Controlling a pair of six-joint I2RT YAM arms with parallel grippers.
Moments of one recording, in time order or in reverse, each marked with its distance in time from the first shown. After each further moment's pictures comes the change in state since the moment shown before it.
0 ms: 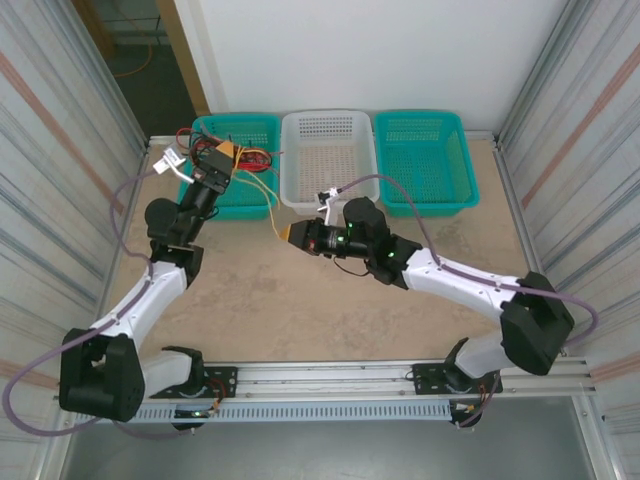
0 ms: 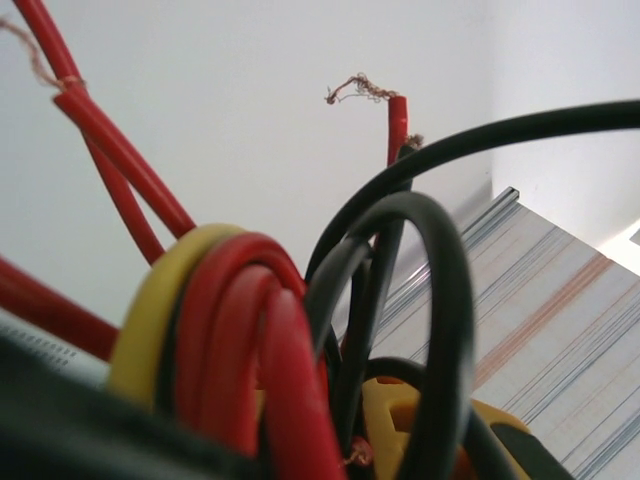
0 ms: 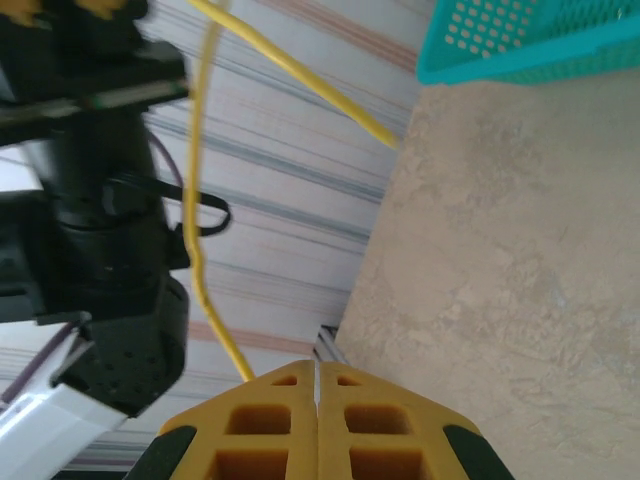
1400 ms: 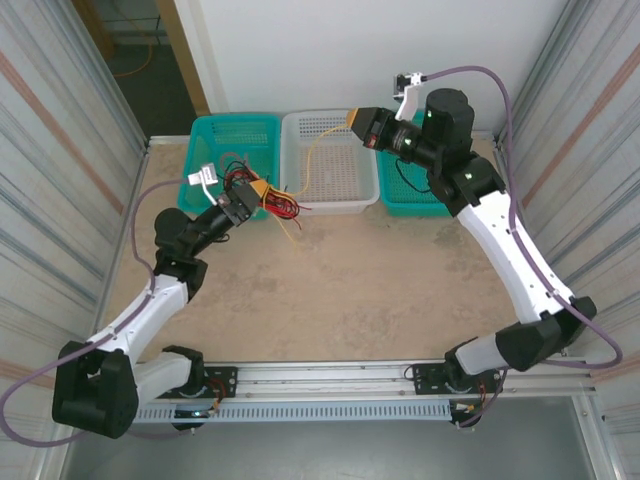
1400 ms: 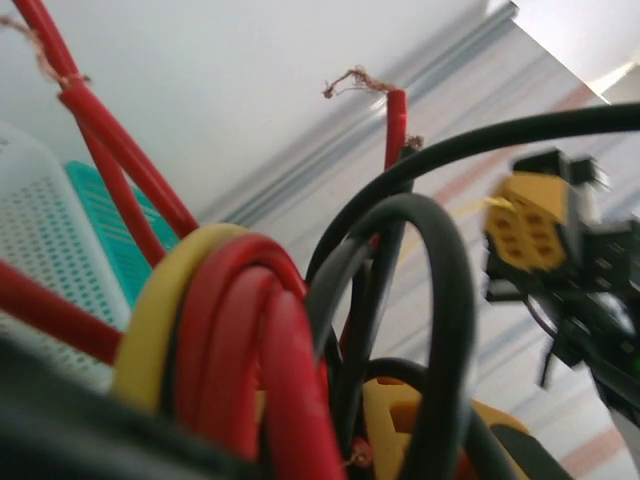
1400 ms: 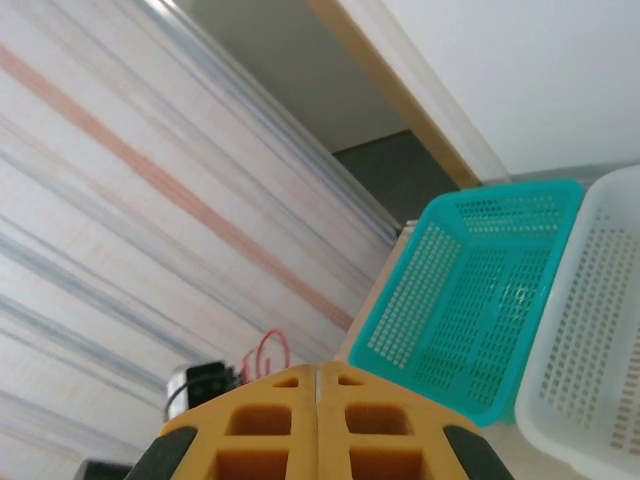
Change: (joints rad) left arm -0.080 -0.064 -0.064 -0.121 0.373 -0.010; right arm -0.434 0.061 0.715 -0.556 -0.021 -0.348
